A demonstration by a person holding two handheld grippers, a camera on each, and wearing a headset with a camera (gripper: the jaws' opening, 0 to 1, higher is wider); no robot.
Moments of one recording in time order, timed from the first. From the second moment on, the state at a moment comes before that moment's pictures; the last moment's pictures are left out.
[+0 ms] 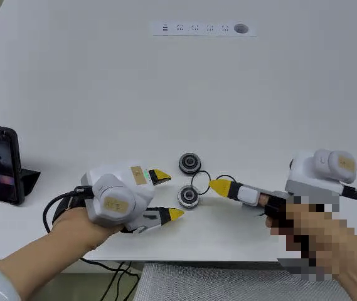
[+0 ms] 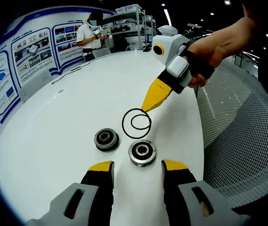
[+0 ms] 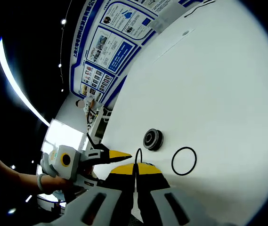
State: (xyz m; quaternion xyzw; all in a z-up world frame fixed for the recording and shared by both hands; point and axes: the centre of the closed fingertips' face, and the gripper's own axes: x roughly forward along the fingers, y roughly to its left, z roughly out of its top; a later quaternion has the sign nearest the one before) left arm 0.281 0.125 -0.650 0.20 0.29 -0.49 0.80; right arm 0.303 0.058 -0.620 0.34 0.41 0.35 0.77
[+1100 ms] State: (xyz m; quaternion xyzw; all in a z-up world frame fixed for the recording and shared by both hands) left arm 0.281 0.125 -0.651 0.20 0.29 -0.49 0.80; right arm 0.306 0.024 -0.660 0.27 0.44 0.30 0.80
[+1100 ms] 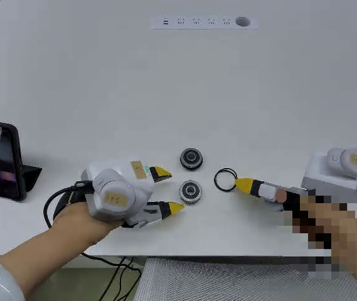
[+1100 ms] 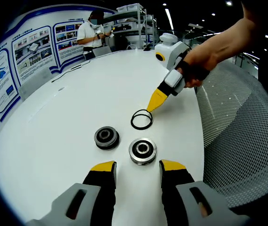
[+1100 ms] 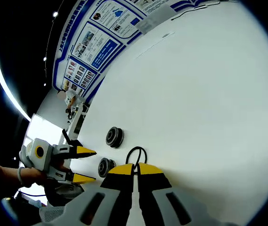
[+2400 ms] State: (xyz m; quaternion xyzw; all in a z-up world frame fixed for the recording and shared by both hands) left arm 0.288 0.123 -0.644 0.21 0.28 -0.49 0.80; right arm 0.316 0.031 -0.649 0.13 0.42 0.35 0.83
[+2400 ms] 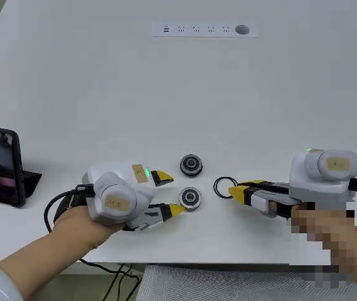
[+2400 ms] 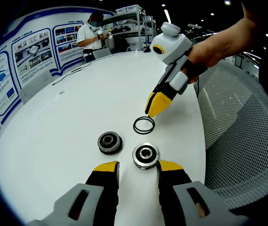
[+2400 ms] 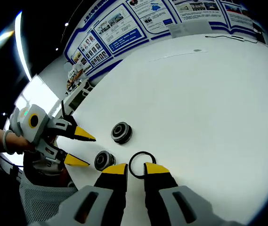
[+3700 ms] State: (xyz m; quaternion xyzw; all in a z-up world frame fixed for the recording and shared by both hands) left arm 0.347 0.106 -0.640 0.24 0.27 -0.47 0.81; right arm 0.335 0.079 -0.641 0.17 0.40 0.37 0.82
